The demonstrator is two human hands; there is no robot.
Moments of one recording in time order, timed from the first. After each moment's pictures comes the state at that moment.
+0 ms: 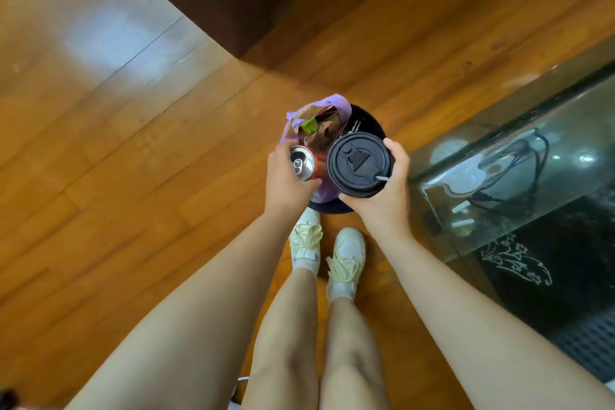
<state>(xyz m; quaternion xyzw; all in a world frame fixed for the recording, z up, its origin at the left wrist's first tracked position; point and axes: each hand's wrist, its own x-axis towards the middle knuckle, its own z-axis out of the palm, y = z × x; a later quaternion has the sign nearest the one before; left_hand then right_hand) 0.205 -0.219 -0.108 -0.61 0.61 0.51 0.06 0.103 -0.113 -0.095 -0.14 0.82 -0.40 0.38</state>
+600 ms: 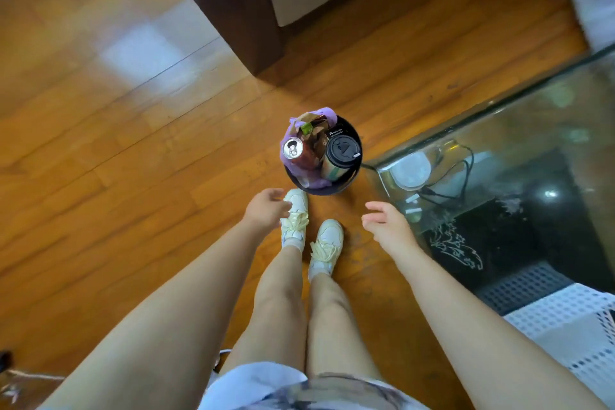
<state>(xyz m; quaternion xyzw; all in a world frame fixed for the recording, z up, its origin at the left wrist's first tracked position) 0.255 -0.180 0.030 -0.67 0.41 0.60 0.16 0.087 -0.038 0.040 -0.05 0.79 -0.21 0.57</state>
